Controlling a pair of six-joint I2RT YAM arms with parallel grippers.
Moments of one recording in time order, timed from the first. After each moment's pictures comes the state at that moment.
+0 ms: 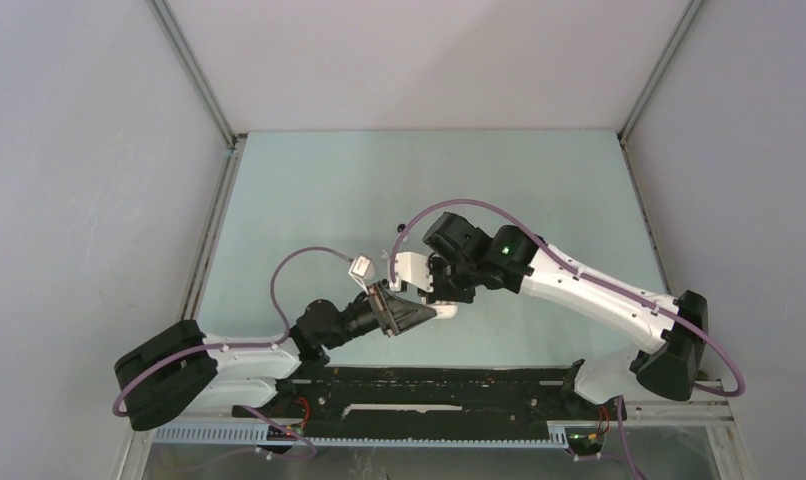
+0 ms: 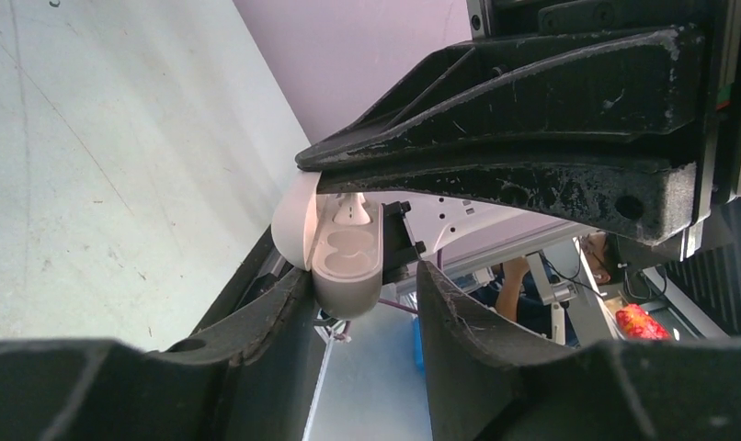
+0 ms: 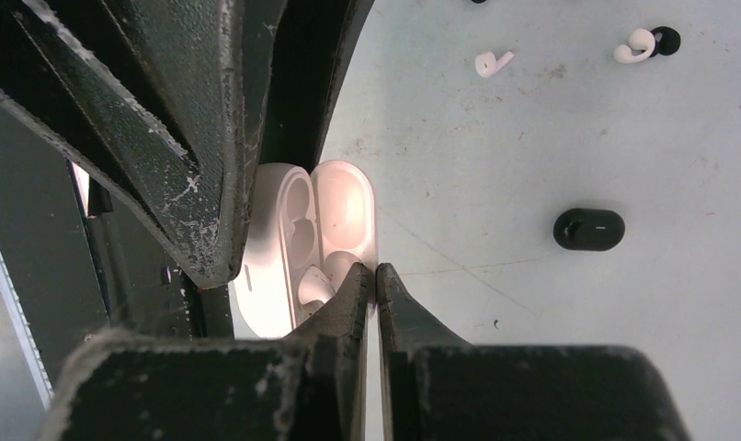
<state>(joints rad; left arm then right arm) -0.98 1.13 0.14 1.11 0.18 -1.15 1.02 1.42 1.35 -0.99 -0.13 -0.59</state>
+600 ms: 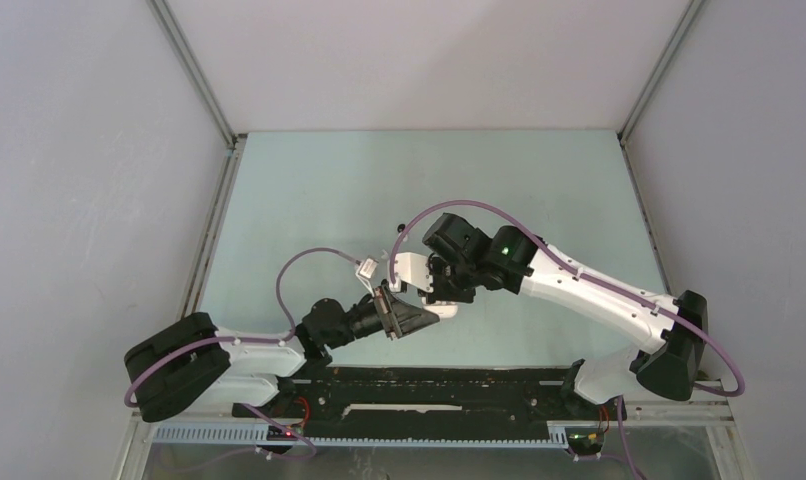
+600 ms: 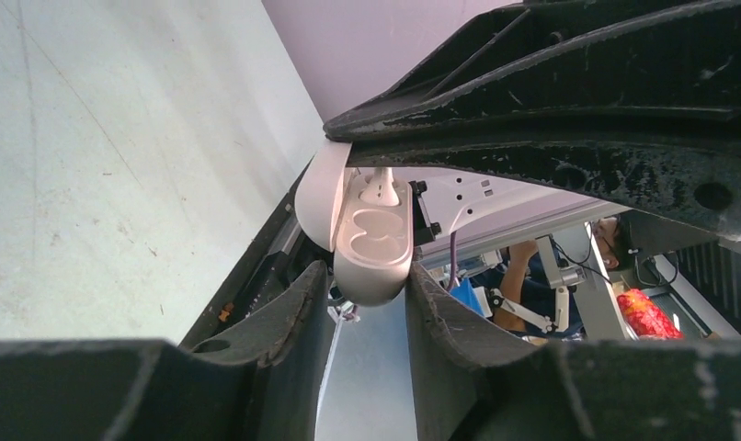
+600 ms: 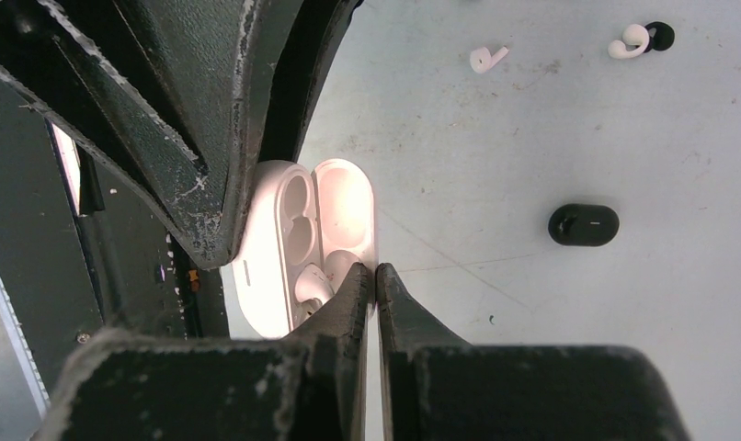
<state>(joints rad) -0.98 1.21 0.15 1.13 0.22 -1.15 1.02 1.42 1.35 -0.99 -0.12 -0.60</state>
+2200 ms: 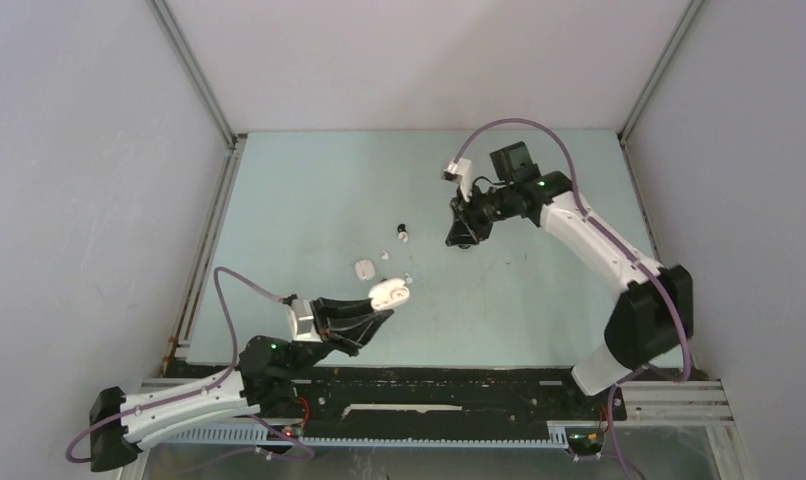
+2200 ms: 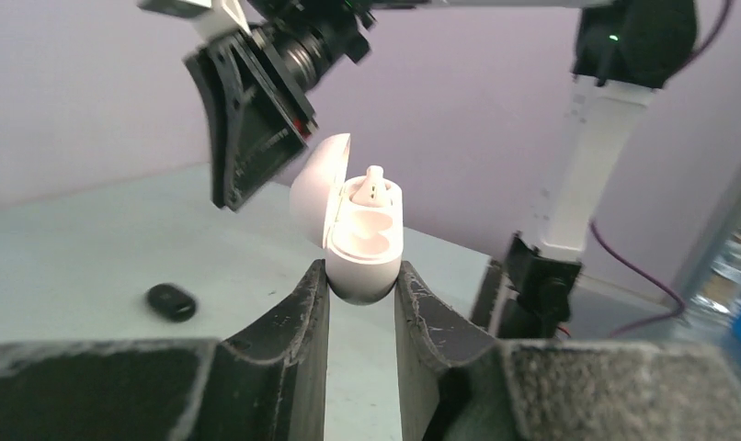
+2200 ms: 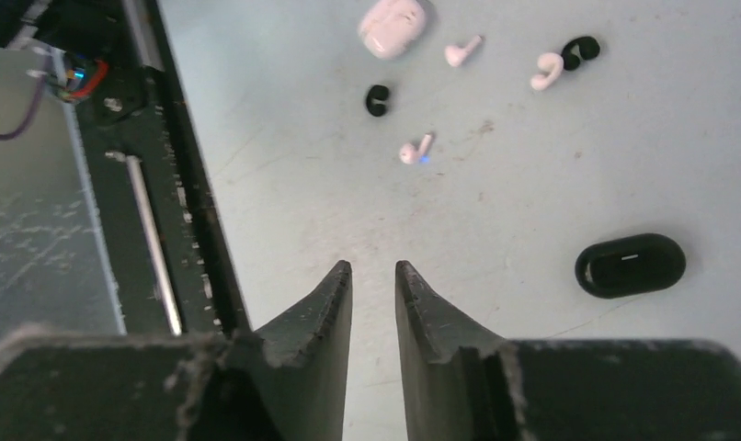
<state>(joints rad) -1.17 0.37 0.01 0.82 -0.04 -0.17 0.43 1.53 1.38 -0.76 -0.80 -0.39</state>
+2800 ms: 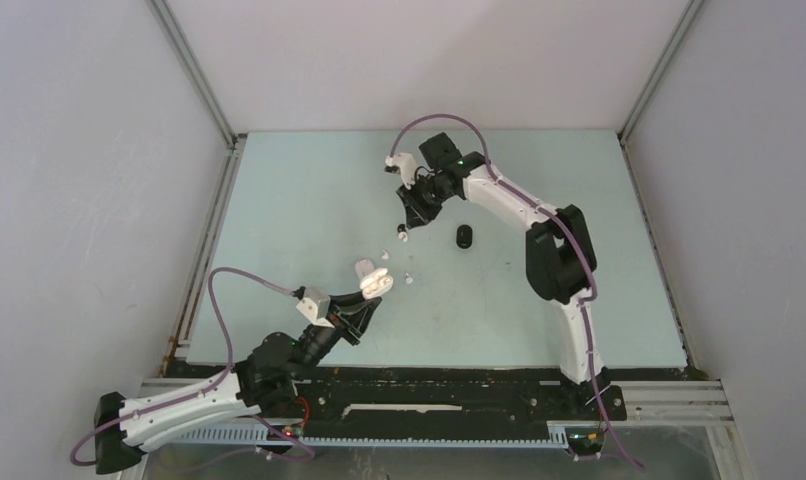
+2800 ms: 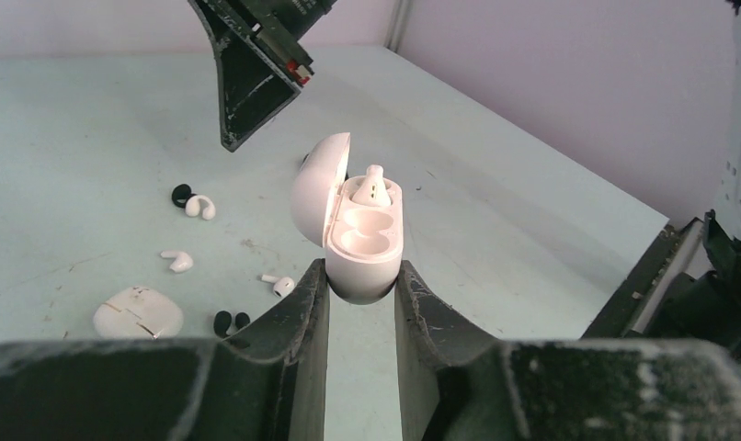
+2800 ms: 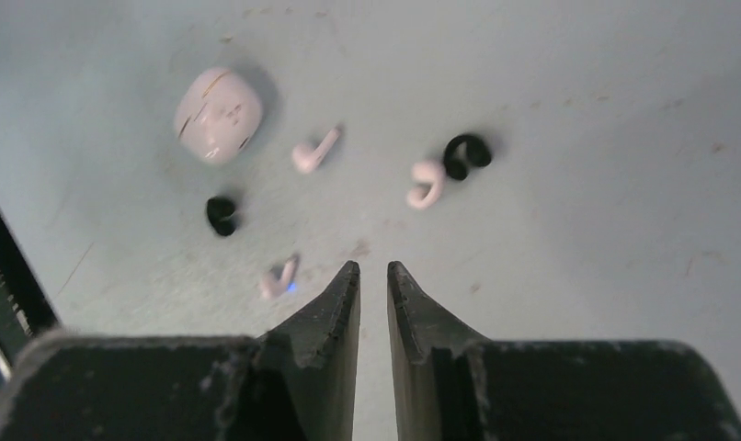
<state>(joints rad) -1.16 0.22 0.01 0.39 -0.43 -0.18 0.58 2.14 1.84 -0.72 -0.52 -0.30</state>
